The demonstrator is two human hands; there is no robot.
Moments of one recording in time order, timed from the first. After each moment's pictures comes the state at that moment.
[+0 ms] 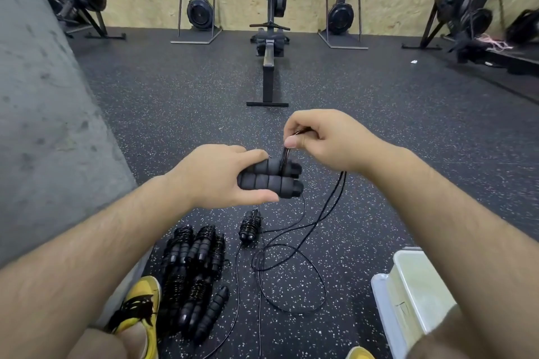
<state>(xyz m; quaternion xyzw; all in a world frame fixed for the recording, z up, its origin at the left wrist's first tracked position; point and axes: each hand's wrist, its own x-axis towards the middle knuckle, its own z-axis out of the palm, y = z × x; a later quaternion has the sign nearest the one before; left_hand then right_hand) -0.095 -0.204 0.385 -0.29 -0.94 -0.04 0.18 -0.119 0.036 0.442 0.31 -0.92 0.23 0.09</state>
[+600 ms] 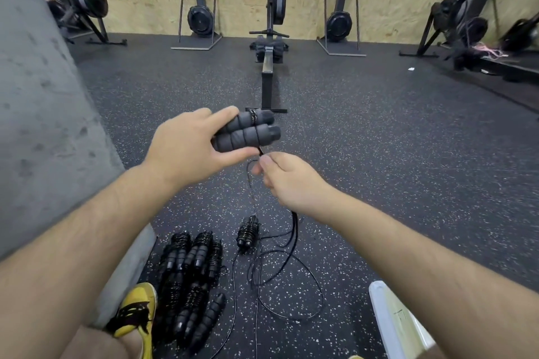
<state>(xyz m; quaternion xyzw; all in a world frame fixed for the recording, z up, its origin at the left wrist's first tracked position) -0.100 -0.219 0.420 -0.16 -0.93 -0.07 0.33 -0.090 -0.017 0.395 0.17 -0.85 0.49 -0.07</state>
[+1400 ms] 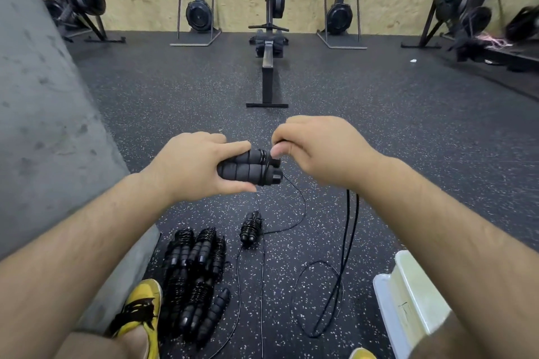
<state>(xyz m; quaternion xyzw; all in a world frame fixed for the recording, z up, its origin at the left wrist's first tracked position) -0.098 -0.229 0.397 -0.27 -0.93 0.00 0.24 -0.099 0.021 0.443 0.37 -0.91 0.08 0.18</state>
